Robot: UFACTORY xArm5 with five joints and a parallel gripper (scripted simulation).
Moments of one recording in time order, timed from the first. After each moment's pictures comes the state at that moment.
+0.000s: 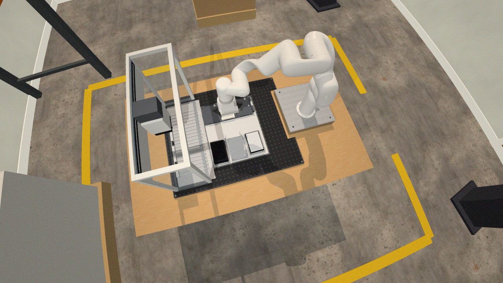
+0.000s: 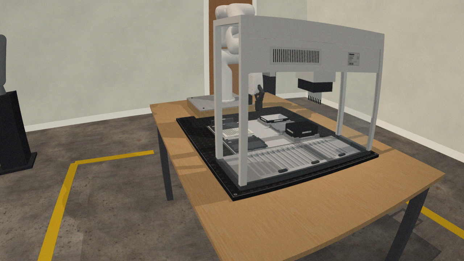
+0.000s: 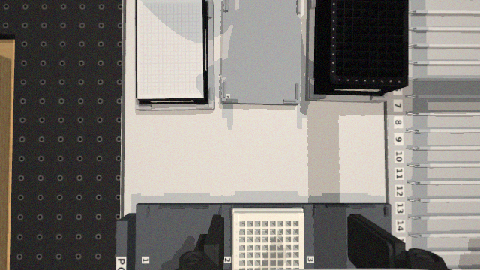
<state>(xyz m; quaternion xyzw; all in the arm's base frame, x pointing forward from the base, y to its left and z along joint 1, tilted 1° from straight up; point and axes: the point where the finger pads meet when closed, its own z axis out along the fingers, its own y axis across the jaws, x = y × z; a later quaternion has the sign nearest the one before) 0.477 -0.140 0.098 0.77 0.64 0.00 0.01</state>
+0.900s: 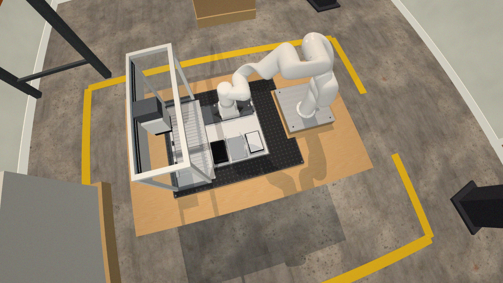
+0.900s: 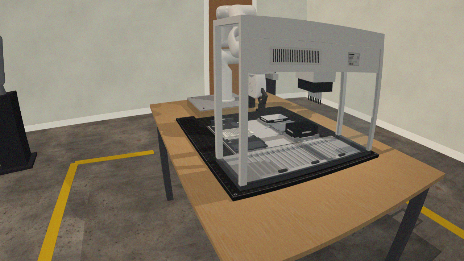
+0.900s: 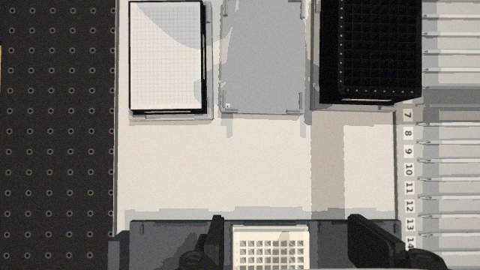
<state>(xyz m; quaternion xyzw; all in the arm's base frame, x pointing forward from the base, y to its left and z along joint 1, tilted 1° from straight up) 0.479 -0.125 0.083 0.77 0.64 0.00 0.01</state>
